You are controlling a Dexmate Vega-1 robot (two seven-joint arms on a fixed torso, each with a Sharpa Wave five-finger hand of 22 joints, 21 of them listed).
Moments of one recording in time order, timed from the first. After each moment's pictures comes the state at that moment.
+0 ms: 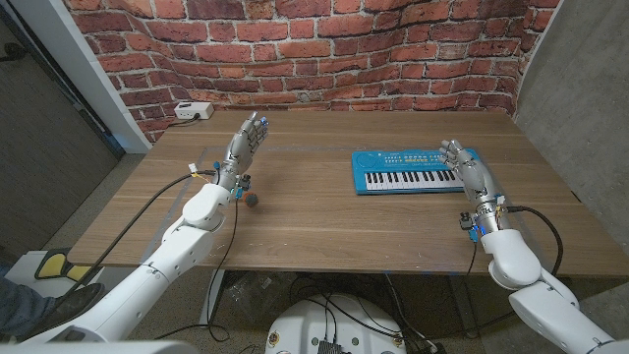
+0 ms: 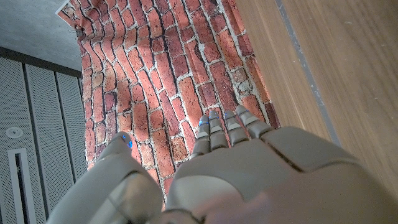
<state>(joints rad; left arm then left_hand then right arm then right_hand) 1.00 0.59 0.33 -1.55 -0.56 -0.36 0.07 0.23 -0.08 0.36 0.03 0.23 0.17 0.08 0.22 0.18 0.21 0.03 0.23 0.19 0.11 0.03 0.20 0.18 0.08 0.01 0.21 0.18 -1.43 -0.64 -0.09 -1.78 0.19 0.46 -0.34 0.17 0.03 0.24 -0.11 0.19 0.25 0.02 0.20 0.19 0.28 0.12 0.23 0.18 0.19 0.07 0.19 0.18 0.30 -0.04 0.22 0.18</state>
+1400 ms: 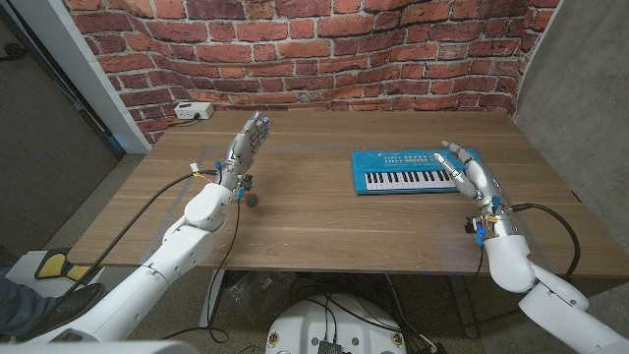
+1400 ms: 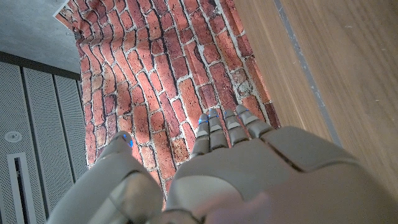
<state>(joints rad) 1.01 0.60 0.33 -1.60 -0.54 -0.33 0.11 0.24 -0.08 0.36 0.03 0.23 0.20 0.08 0.22 0.18 0.24 0.03 0.23 0.19 0.13 0.03 0.20 0.18 0.09 0.00 0.21 0.18 -1.46 -0.70 -0.08 -1.82 -0.35 0.27 -0.61 0.20 0.03 0.25 -0.13 0.19 0.28 -0.02 0.20 0.19 0.26 0.08 0.22 0.18 0.18 0.03 0.18 0.18 0.30 -0.04 0.21 0.18</state>
